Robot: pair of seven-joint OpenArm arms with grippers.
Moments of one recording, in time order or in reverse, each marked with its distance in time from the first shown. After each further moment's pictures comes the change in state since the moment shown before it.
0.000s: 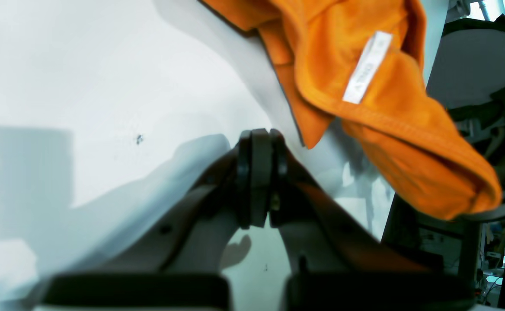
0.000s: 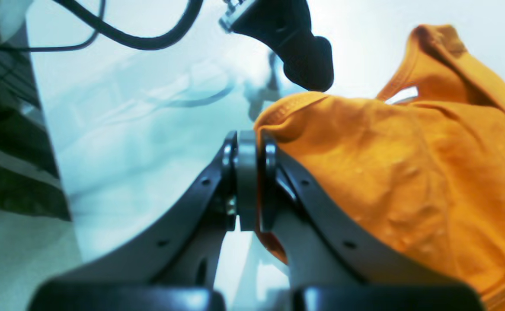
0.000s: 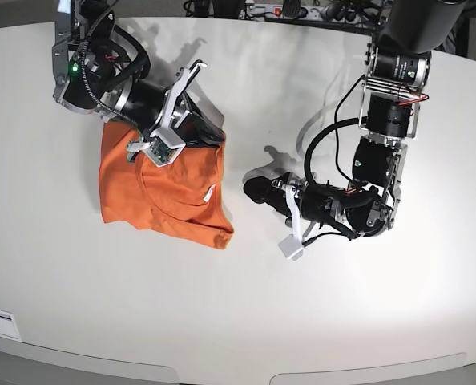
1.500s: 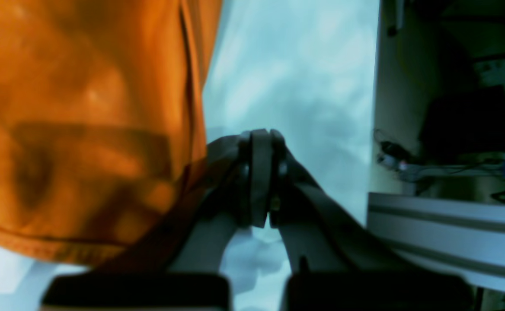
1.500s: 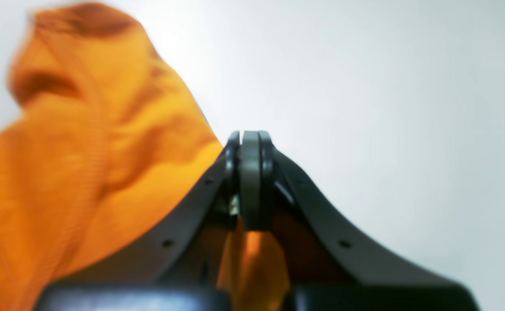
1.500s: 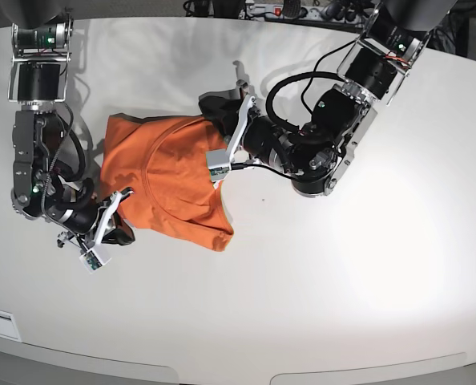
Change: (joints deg) left arm 8.7 -0.8 22.0 20.9 0.8 -7.5 1.0; right arm 31.4 10.6 3.1 -41.9 -10.0 0.2 8.9
